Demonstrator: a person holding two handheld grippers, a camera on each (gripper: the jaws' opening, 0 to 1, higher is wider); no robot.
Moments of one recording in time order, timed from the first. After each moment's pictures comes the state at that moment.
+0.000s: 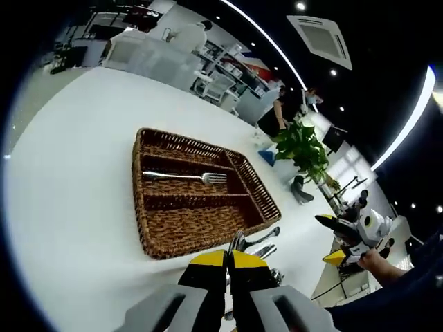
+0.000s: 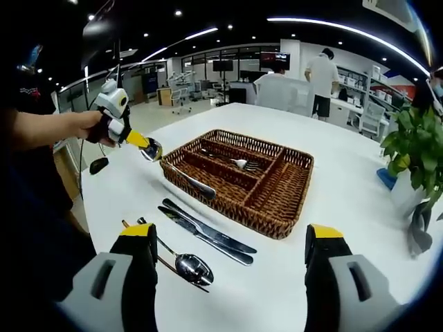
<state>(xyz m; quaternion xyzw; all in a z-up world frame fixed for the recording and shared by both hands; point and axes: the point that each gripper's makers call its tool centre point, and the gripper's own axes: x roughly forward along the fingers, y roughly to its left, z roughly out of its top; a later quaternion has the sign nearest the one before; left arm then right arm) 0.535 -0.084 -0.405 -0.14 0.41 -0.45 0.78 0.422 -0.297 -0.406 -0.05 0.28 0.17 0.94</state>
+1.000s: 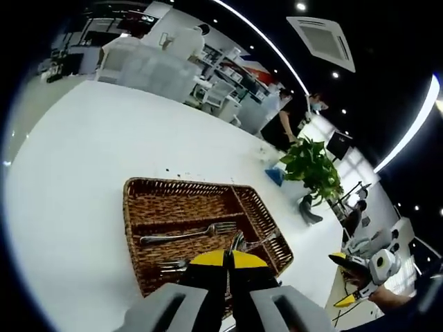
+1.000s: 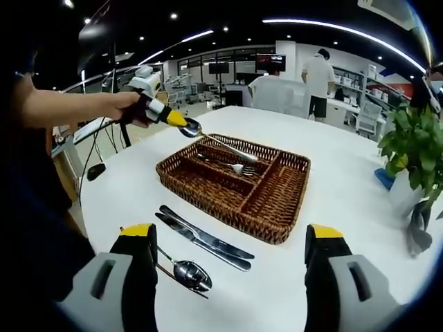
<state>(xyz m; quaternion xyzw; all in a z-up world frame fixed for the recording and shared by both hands) 0.635 -0.129 -0.387 -0.14 0.41 -0.44 0.79 0.432 -0.298 -0.401 -0.04 0.28 0.16 0.95</state>
